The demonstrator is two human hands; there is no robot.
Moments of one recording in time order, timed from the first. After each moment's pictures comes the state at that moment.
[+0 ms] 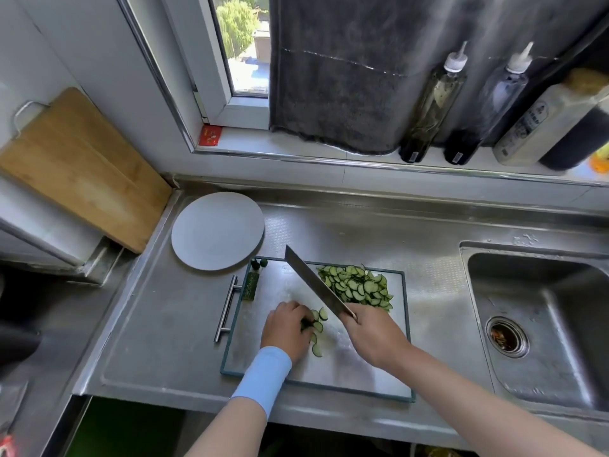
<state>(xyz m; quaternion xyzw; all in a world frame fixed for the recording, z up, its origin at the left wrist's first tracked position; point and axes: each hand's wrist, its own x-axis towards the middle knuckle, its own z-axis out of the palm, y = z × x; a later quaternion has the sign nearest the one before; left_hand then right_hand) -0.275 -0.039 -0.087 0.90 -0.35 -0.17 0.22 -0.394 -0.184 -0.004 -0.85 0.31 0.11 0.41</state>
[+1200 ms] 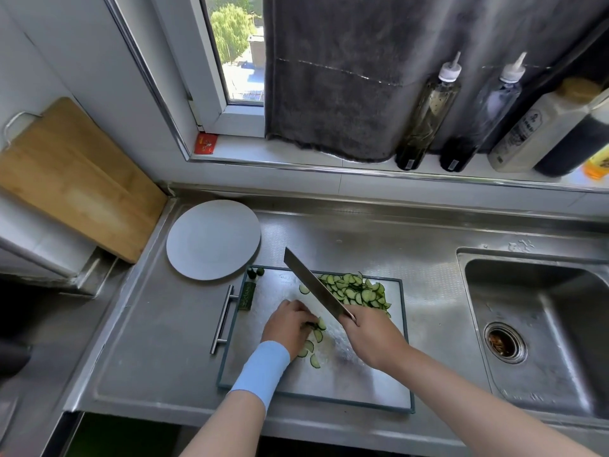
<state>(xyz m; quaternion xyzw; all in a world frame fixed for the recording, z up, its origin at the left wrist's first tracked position) -0.251 -0.057 -0.089 0.87 -0.38 -0.24 0.20 -0.383 -0.194 0.000 -0.85 0.31 0.11 0.42</state>
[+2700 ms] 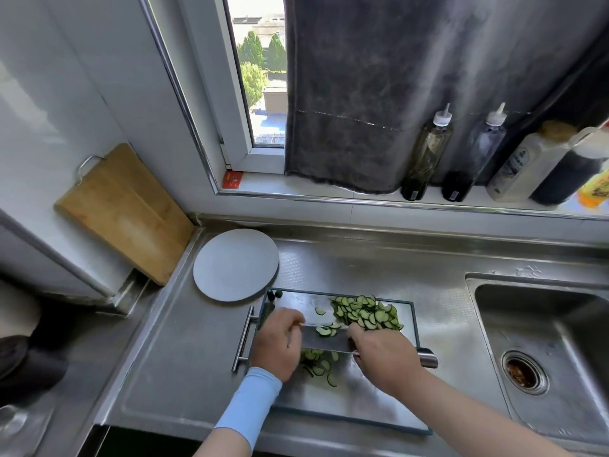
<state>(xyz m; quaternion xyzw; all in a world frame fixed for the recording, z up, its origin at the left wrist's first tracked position) -0.250 -0.007 -0.030 0.83 -0.36 -0.02 0.43 -0.392 -0.178 0.004 -0.99 0.13 0.07 0.06</state>
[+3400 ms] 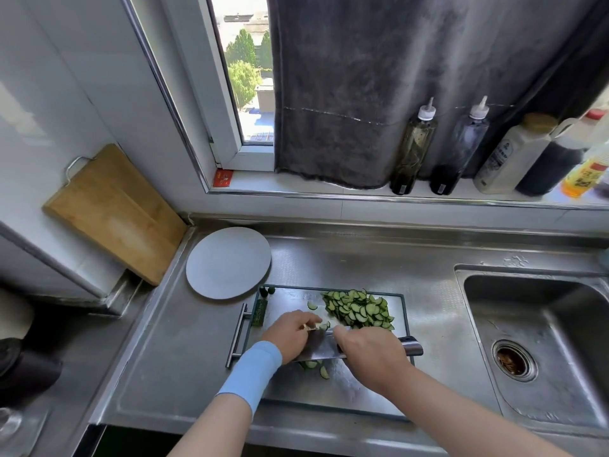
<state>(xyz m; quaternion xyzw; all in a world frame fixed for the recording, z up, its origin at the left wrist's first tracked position) -0.246 -0.036 -0.022 0.84 -0.31 -0.36 0.27 -0.397 -0.169 0.005 -0.99 0.11 0.06 0.02</state>
